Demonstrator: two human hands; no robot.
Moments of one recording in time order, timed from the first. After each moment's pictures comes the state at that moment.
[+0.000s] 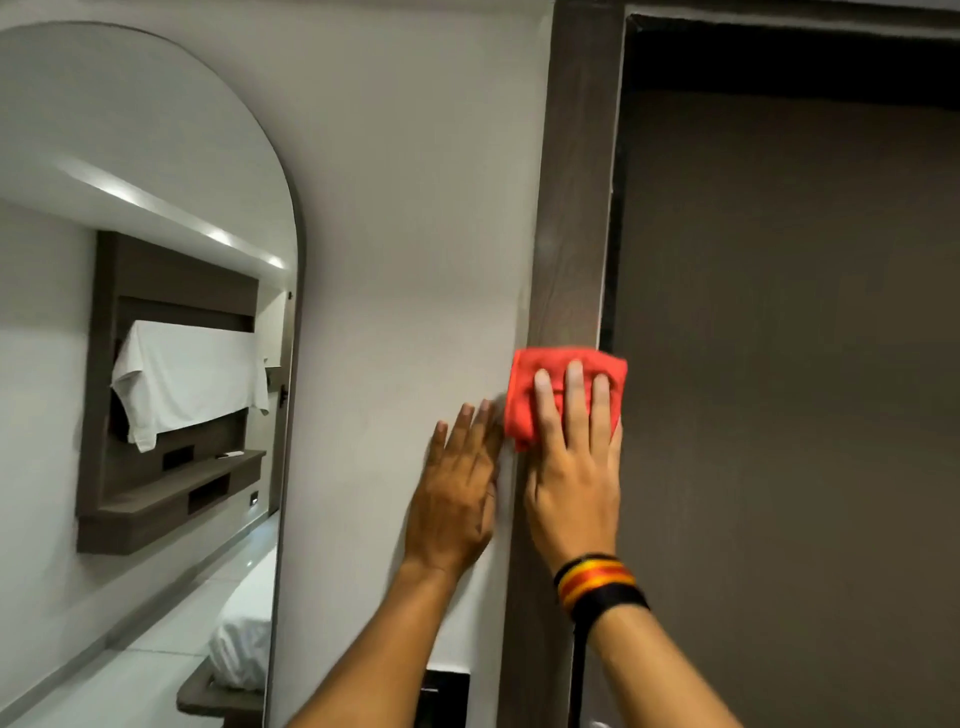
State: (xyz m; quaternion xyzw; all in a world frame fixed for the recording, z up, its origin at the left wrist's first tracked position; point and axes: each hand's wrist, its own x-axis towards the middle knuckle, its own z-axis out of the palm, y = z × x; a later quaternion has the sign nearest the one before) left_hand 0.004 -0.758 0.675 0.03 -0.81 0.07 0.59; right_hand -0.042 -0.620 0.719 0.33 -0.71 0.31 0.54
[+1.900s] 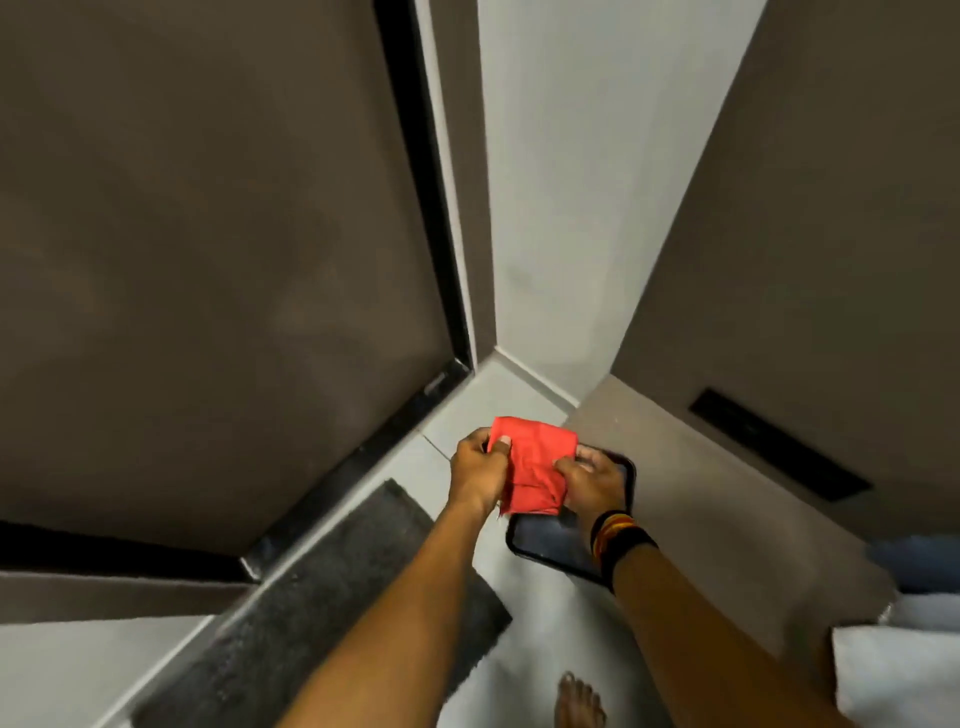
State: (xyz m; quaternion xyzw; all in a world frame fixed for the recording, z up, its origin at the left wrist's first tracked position) left_hand -0.005 -0.022 0.078 0.16 -0.78 -0.56 -0.22; right_hand 0.046 0.106 0.060 -0.45 -0.60 0.67 -0.02
